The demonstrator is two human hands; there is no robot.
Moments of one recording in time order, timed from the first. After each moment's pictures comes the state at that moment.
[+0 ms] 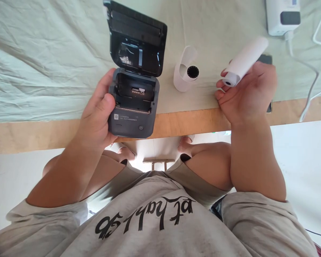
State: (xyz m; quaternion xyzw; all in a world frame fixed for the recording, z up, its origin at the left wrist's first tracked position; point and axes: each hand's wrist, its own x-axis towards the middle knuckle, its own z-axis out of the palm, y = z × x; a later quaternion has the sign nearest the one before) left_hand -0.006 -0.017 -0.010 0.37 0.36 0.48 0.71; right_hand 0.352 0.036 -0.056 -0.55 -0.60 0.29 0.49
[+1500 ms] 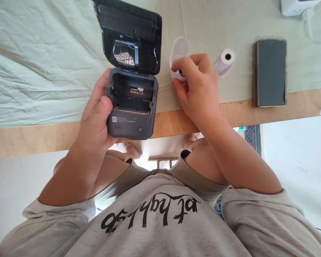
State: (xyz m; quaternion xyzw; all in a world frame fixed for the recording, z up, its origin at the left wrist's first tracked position) left_hand -0.006 -0.017 -0.007 0.40 0.36 0.46 0.71; right_hand 0.219 0.008 -0.014 -0.59 -0.74 0.04 0.32
